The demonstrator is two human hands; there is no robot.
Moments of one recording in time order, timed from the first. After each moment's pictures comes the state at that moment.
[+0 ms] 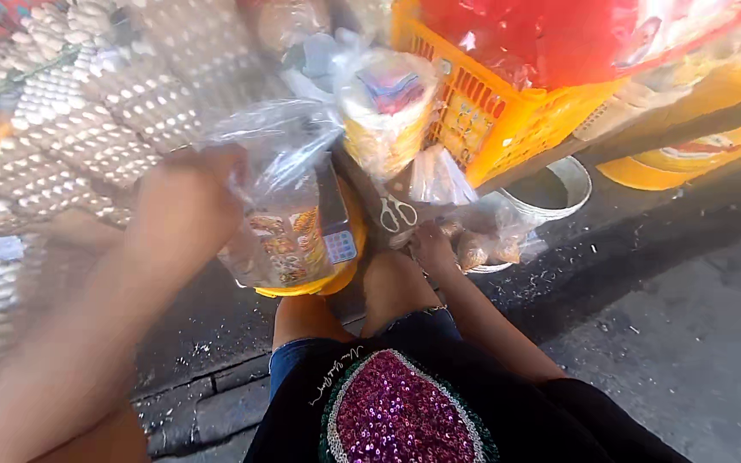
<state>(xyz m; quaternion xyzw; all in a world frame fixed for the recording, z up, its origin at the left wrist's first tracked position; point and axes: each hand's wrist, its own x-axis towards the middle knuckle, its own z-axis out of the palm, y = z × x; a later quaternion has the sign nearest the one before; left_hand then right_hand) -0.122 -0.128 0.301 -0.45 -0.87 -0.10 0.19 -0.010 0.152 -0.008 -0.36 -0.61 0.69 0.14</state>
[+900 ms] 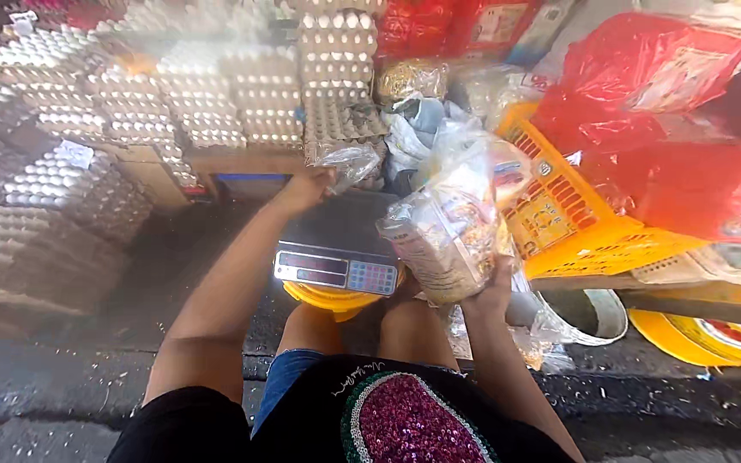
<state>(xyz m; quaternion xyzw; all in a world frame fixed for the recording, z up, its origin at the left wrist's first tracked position) -0.241 -0.182 0.205 -0.23 -0.84 -0.48 -0.11 -0.049 0.113 0.068 -0.14 -0.43 0.82 0.36</state>
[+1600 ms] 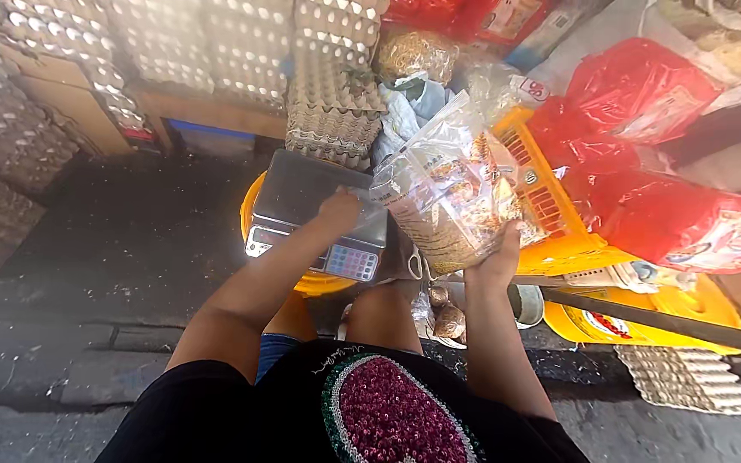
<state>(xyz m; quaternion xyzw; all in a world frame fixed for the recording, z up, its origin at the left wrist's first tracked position) -0.238 -0.095 0.102 -0.25 -0.93 -0.20 -0.18 -0.091 0.118 0.130 -0.19 -0.50 0.73 0.43</state>
